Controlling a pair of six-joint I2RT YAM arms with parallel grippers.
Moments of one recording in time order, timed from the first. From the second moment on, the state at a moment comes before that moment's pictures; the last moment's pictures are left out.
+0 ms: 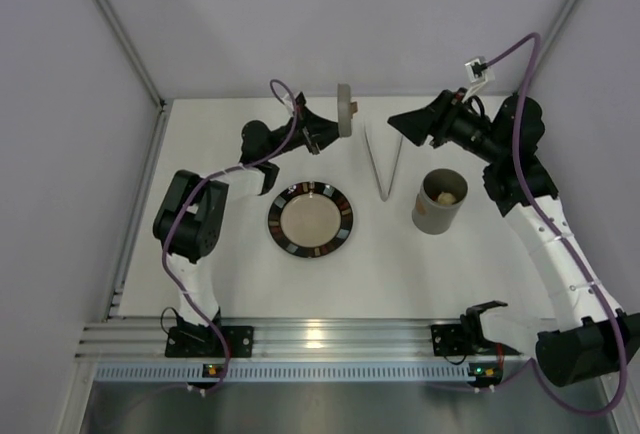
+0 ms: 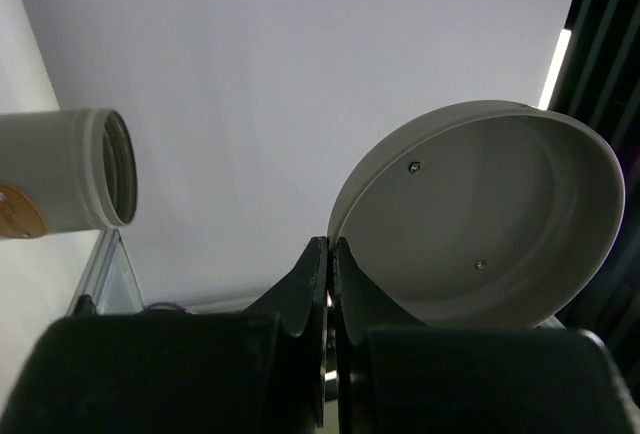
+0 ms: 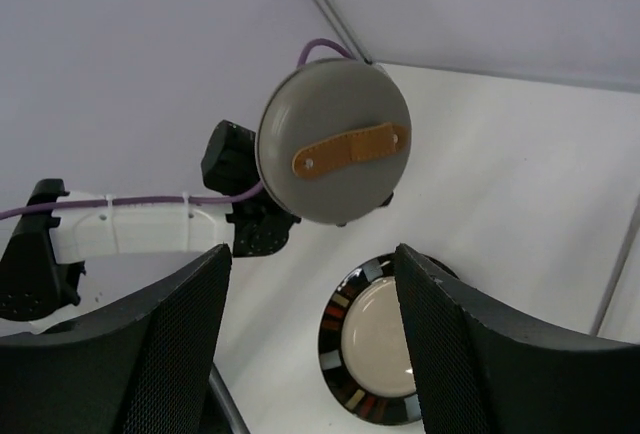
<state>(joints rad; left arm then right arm) -0.36 1.96 1.16 1.21 0.86 -1.96 0.23 1.11 1.20 -0.07 -0.62 0.57</state>
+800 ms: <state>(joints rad) -0.51 1.79 1.20 1.26 0.91 -2.00 0.23 1.24 1.20 0.21 -0.72 0.79</state>
